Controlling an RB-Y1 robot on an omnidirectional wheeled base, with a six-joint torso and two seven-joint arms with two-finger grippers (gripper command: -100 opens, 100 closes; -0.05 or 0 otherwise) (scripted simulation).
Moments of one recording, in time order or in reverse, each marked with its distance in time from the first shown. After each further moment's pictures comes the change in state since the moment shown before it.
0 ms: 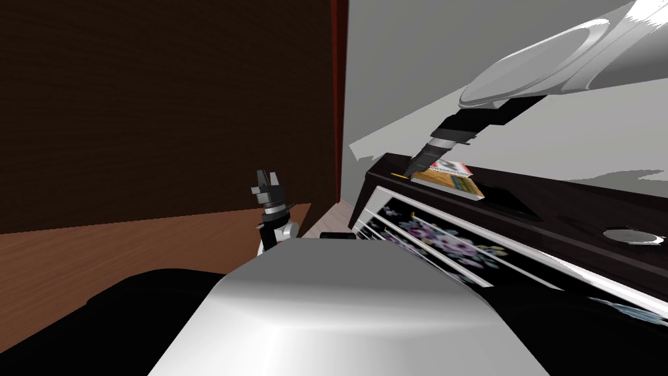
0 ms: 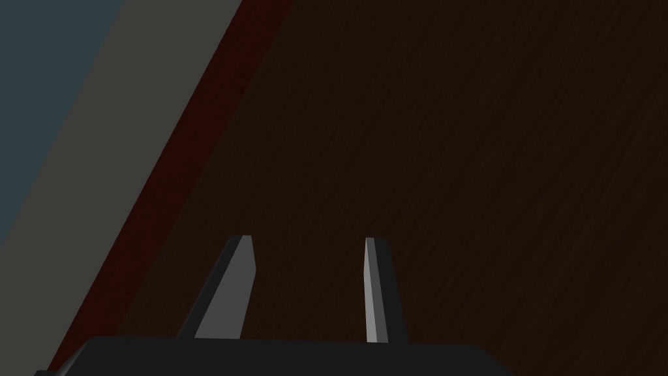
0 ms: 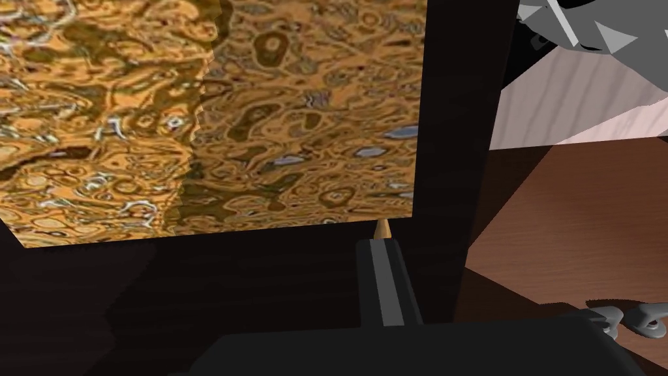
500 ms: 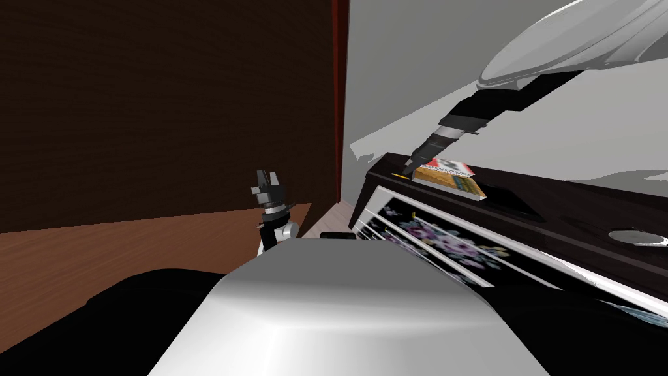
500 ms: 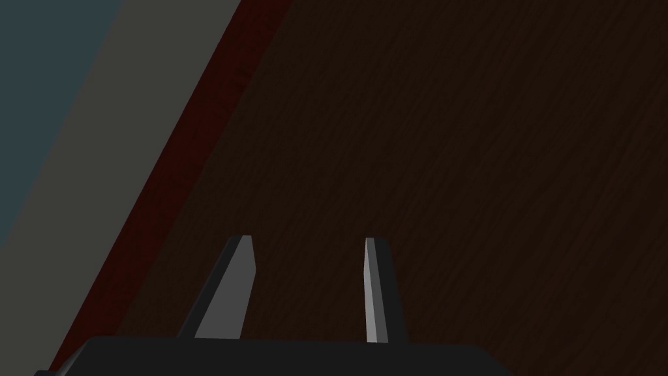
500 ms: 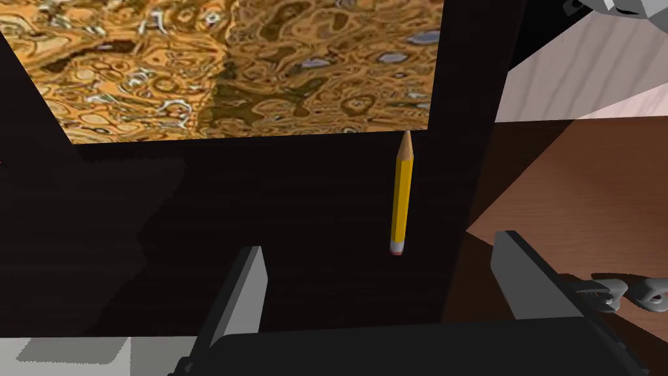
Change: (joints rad) left arm 0.000 0.000 0.000 0.000 0.000 0.000 0.000; right arm -0.050 0.006 -0.022 0.037 -0.008 0.011 0.011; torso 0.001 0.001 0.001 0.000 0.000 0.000
